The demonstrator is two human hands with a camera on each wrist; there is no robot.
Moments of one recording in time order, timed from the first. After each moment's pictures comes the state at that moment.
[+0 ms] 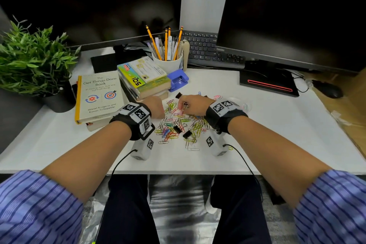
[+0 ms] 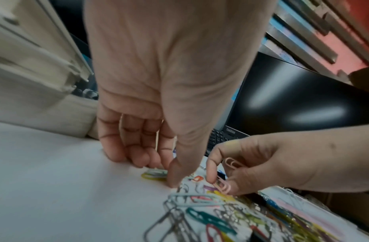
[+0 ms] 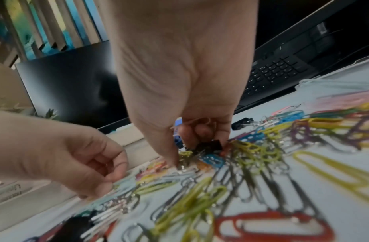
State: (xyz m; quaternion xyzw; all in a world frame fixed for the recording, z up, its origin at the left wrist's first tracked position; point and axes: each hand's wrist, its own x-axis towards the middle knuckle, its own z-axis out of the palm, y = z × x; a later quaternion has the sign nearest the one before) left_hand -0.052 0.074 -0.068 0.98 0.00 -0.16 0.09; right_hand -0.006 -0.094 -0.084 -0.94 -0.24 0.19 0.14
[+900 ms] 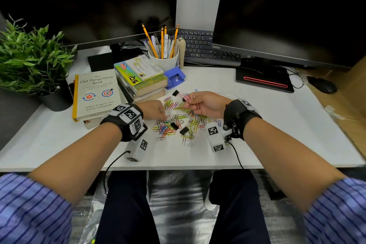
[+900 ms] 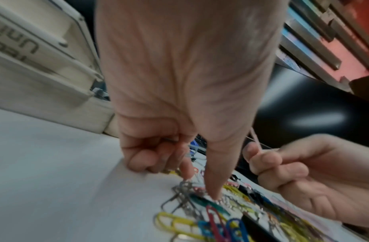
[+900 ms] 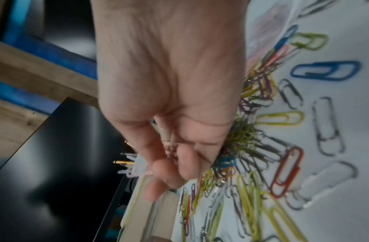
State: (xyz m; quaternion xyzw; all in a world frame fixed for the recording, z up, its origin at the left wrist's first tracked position) left_hand -0.067 0.075 -0.069 0.96 -0.03 -0.23 0.18; right_hand -0.025 -0.132 -0.078 -0.63 -0.04 0.37 0.68
